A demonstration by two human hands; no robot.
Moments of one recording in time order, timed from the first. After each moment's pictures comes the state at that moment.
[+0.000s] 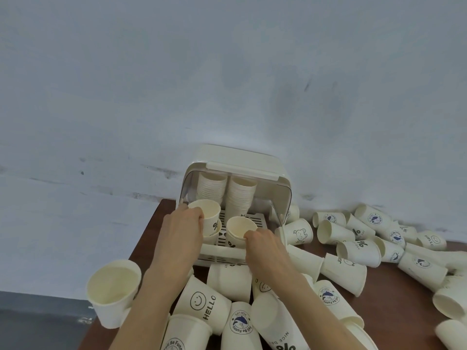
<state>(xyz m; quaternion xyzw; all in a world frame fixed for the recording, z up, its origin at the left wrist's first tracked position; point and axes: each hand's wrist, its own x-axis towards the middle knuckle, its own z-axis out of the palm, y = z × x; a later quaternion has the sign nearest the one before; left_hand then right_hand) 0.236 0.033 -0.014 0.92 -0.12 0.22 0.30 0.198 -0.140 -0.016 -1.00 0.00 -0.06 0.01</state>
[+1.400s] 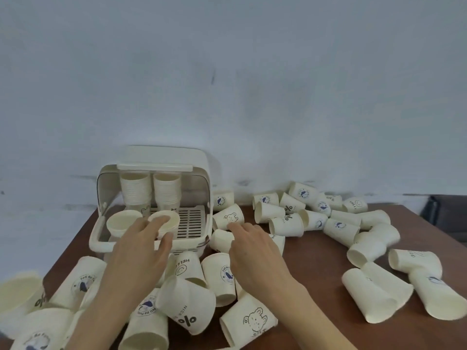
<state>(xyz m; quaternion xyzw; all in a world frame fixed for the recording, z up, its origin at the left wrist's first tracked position) 0.142 -0.052 0.006 0.90 -0.17 0.22 0.32 0.069 -0.241 0.037 -0.98 0.00 -0.15 0.10</state>
